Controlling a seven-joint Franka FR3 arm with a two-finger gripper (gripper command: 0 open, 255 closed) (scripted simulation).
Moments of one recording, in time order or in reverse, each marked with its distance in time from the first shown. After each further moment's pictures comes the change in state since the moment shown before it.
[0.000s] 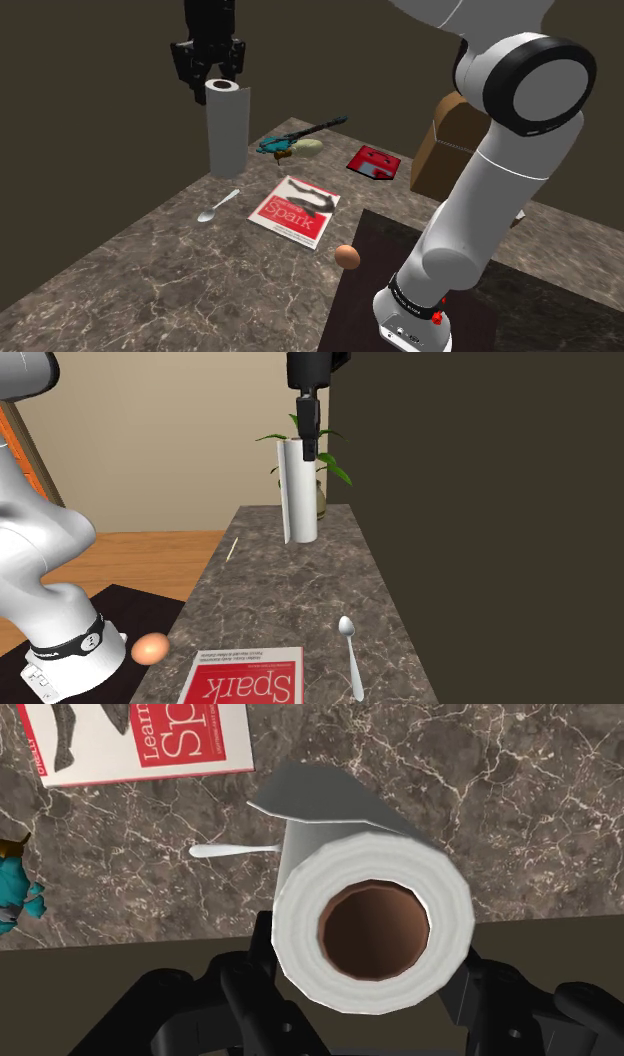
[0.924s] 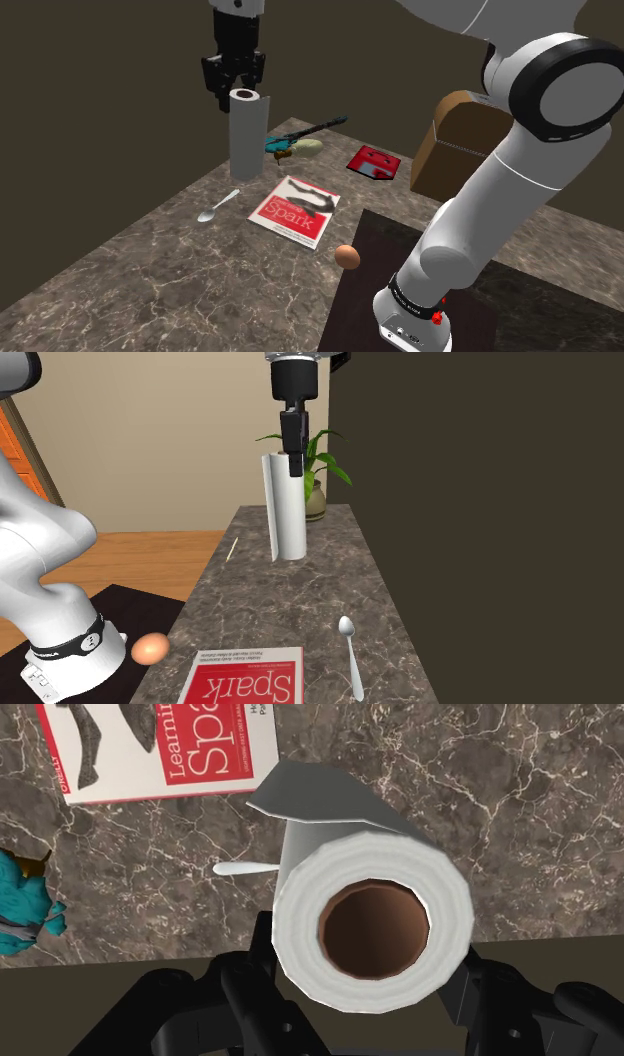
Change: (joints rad) arm -0.047 -0.122 -0.050 -0.185 0.048 0.075 -0.094
